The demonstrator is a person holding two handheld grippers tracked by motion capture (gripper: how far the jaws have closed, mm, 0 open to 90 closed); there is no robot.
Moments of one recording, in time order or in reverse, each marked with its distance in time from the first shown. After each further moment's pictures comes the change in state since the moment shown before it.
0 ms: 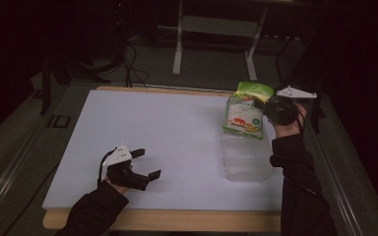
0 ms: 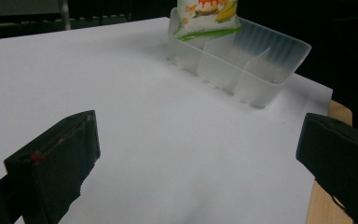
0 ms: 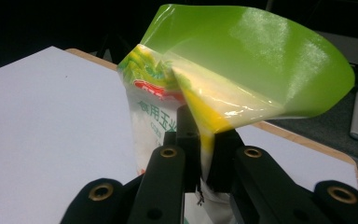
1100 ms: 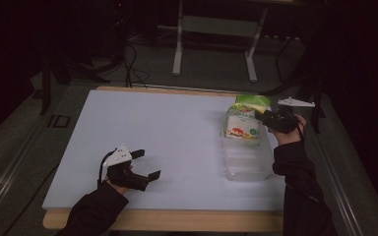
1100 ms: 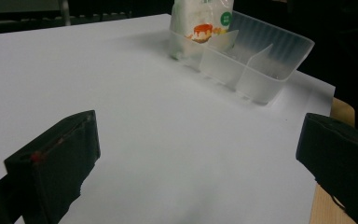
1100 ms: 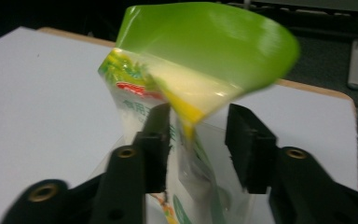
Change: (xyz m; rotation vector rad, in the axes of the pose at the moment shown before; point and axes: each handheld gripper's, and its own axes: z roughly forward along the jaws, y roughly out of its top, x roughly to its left) left arm 0.002 -0.004 0.002 0.005 0.003 -0.003; right arm -0.020 -0.040 0.006 0.098 -0.053 0.131
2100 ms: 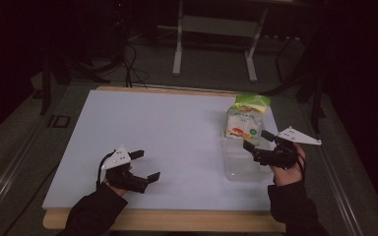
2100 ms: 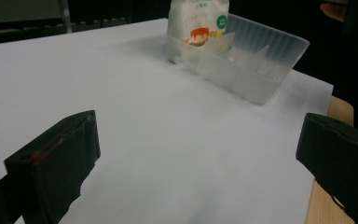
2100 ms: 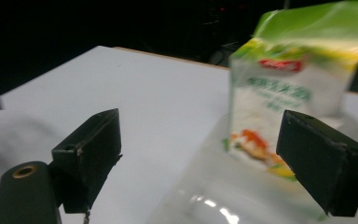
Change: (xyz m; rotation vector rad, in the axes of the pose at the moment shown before) left arm -0.006 0.000 -0.007 -0.013 0.000 0.033; right arm 0.091 -0.049 -0.071 -0.137 0.128 -0.032
